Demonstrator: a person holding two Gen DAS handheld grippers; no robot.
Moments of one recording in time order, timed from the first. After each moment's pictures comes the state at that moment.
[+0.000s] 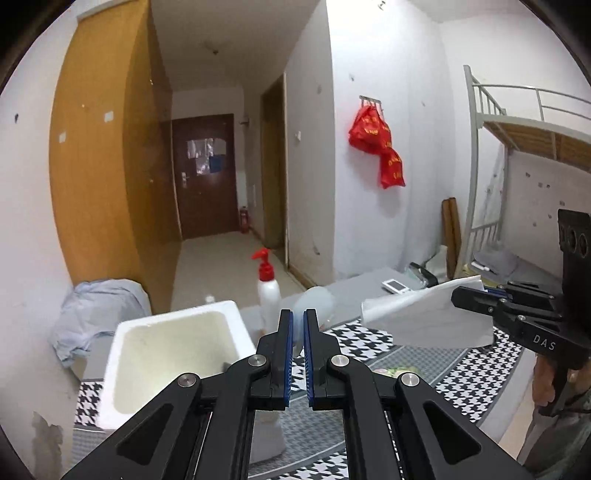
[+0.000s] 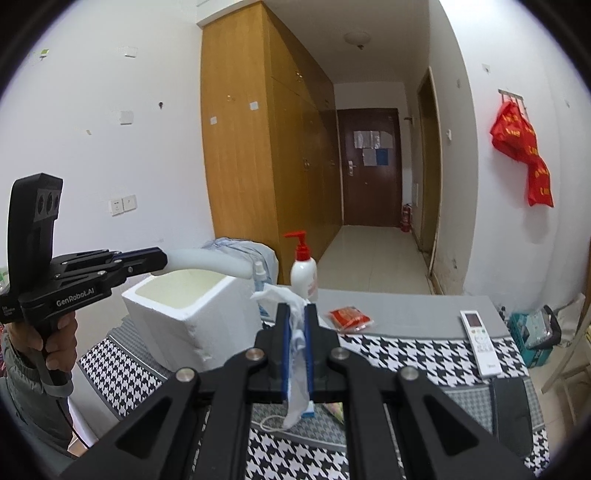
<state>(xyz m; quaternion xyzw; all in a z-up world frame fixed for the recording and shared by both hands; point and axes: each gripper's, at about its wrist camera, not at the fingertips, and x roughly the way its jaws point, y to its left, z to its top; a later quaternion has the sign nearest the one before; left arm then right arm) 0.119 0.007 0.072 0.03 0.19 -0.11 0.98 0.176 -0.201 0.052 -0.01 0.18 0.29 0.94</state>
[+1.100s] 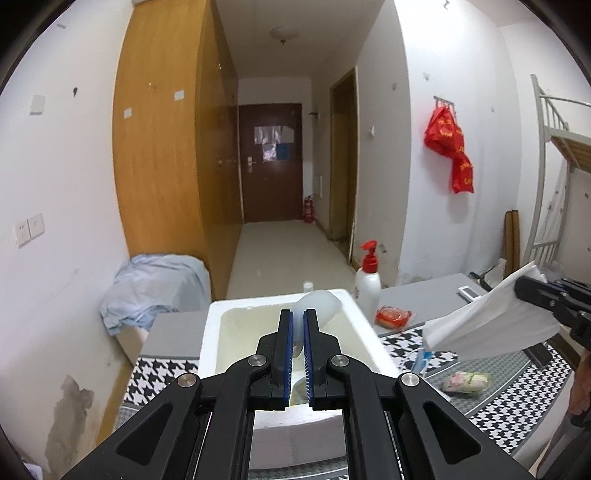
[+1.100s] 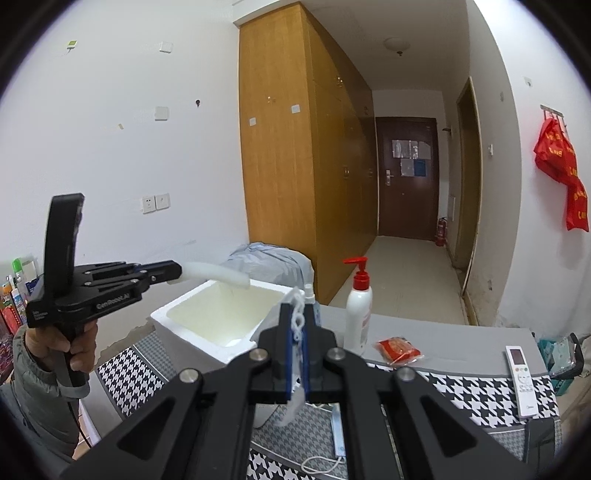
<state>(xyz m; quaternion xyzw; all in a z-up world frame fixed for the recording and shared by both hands) 0.140 0.083 0.060 0.00 0.21 0.02 0.98 0.195 -0.139 0.066 -0.03 0.16 0.36 0.92</state>
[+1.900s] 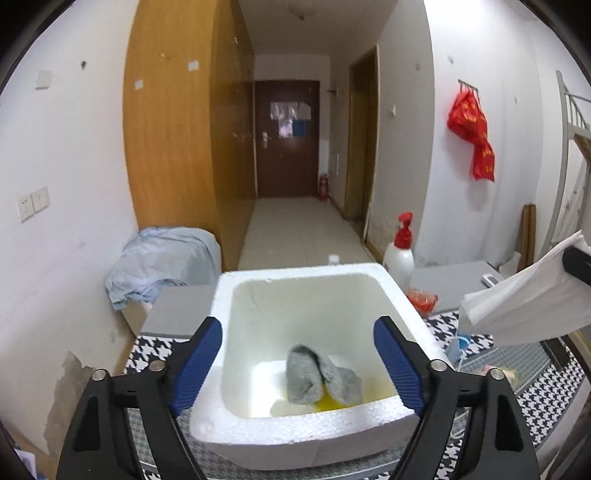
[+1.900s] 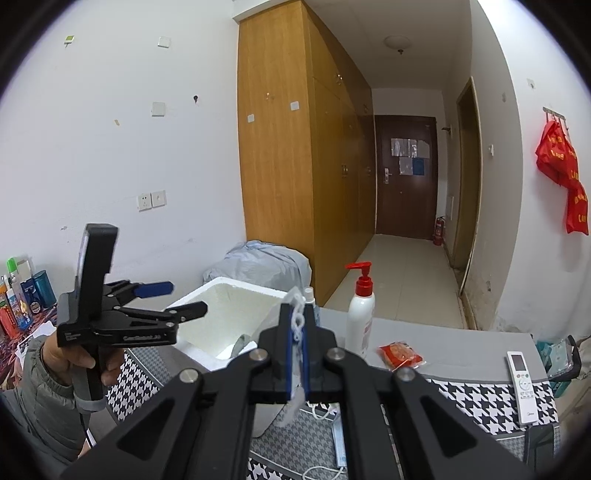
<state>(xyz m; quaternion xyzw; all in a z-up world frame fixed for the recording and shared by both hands) 0.165 0.104 0.036 -0.02 0.25 0.05 0.97 0.201 -0.124 0.073 -0.04 0.17 0.35 0.92</state>
